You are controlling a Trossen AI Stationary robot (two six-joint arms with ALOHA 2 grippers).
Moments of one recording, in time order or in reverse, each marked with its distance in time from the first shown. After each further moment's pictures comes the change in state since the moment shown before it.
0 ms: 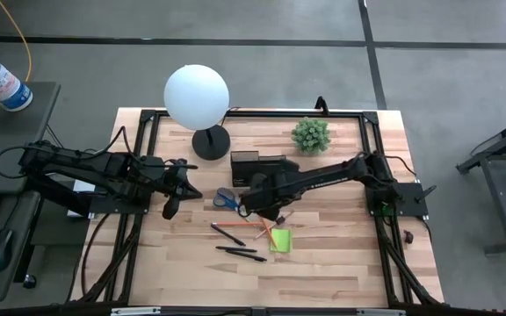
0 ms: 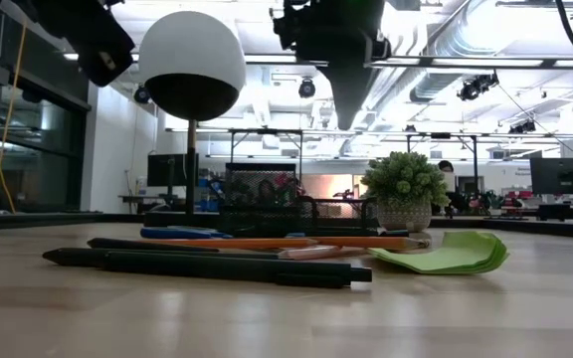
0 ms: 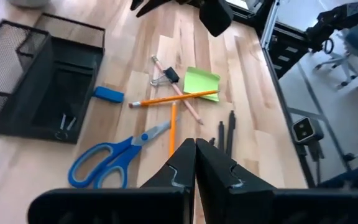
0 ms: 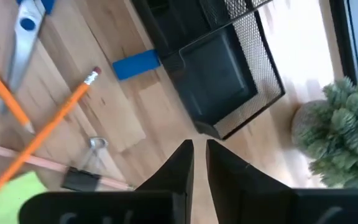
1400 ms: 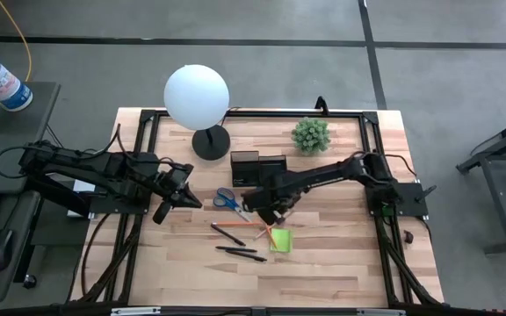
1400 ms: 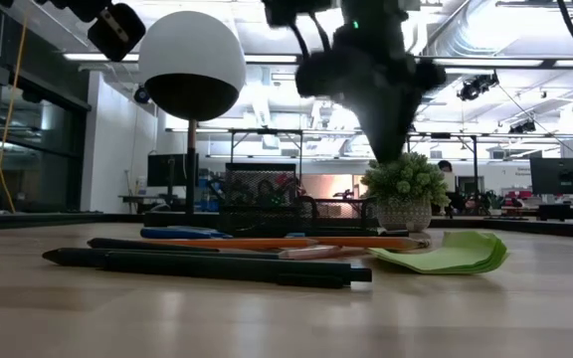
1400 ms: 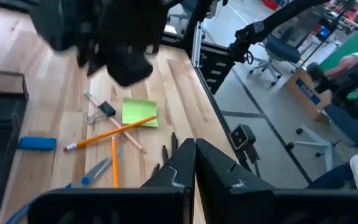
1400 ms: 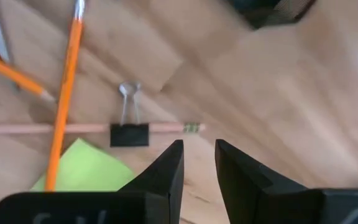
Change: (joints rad) left arm 0.000 0.000 0.000 0.179 0.224 0.093; right arm -0.030 0.004 -0.149 0.050 -0.370 0.389
